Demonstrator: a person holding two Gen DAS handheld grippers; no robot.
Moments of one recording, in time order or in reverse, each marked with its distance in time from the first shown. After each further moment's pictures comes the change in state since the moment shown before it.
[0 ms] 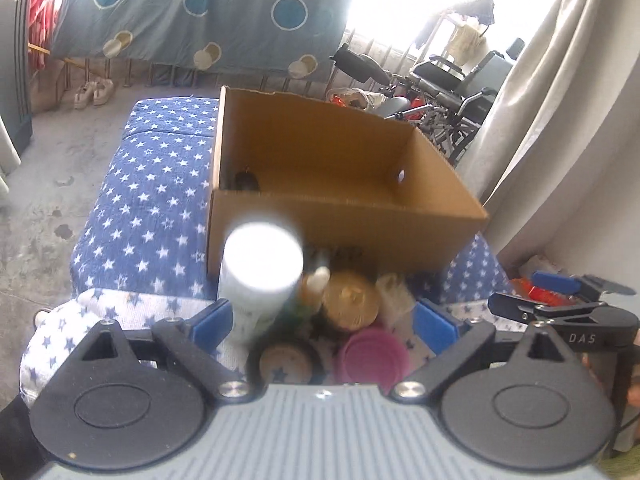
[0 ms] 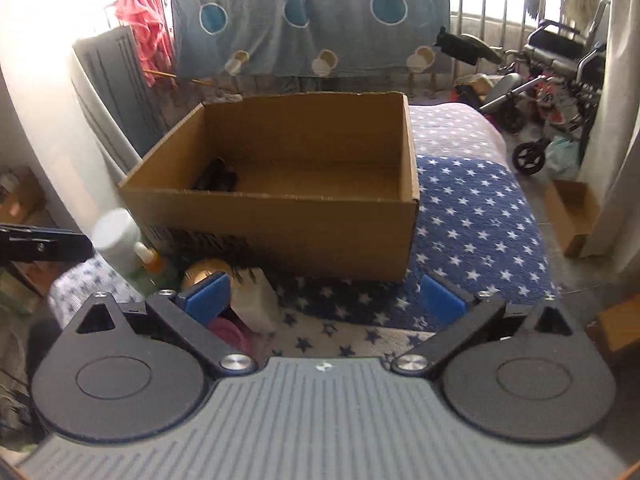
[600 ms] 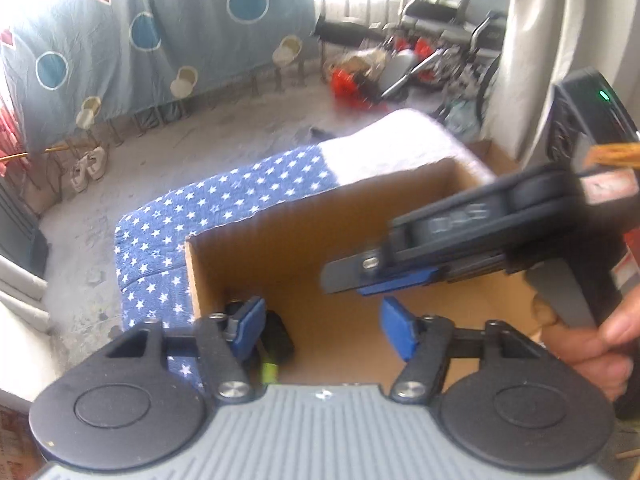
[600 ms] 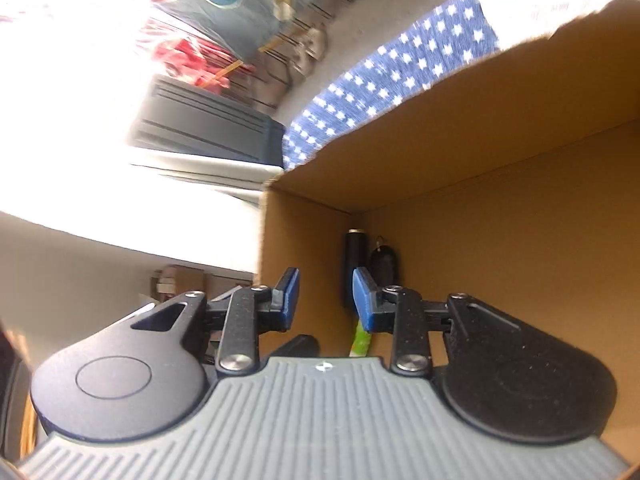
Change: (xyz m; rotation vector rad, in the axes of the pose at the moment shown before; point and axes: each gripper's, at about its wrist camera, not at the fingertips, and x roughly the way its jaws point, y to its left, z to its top) left arm 0.085 -0.042 0.186 0.301 0.135 0.143; right arm 0.214 -0.005 0.176 0.561 0.335 0.624
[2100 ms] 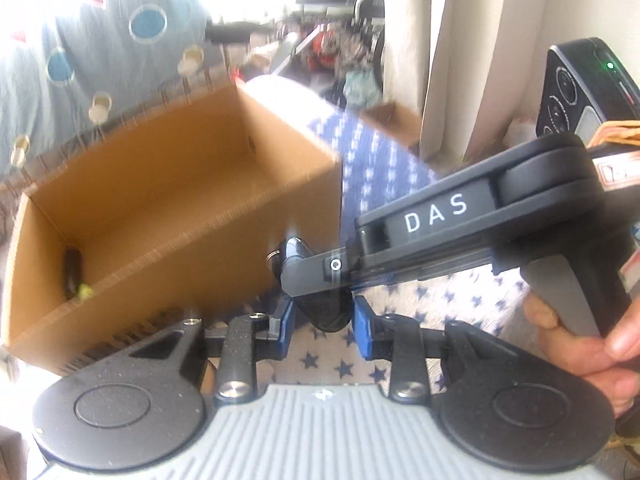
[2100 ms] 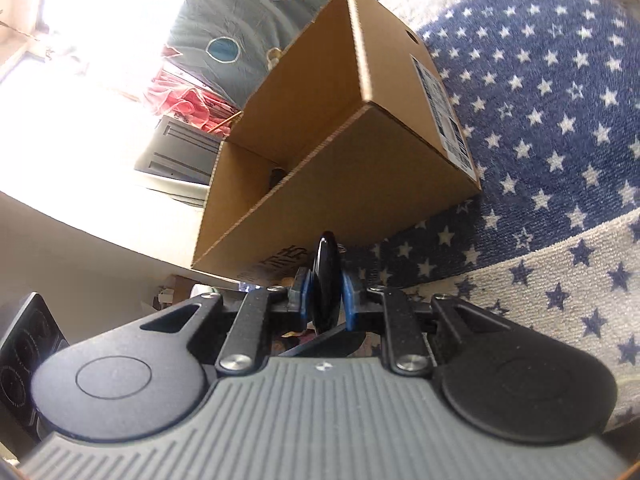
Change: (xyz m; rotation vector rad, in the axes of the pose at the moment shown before) left arm 0.008 -0.188 -0.107 0.193 -0.032 -0.093; right arm -0.130 -0.120 -0.180 0.022 -0.197 0.015
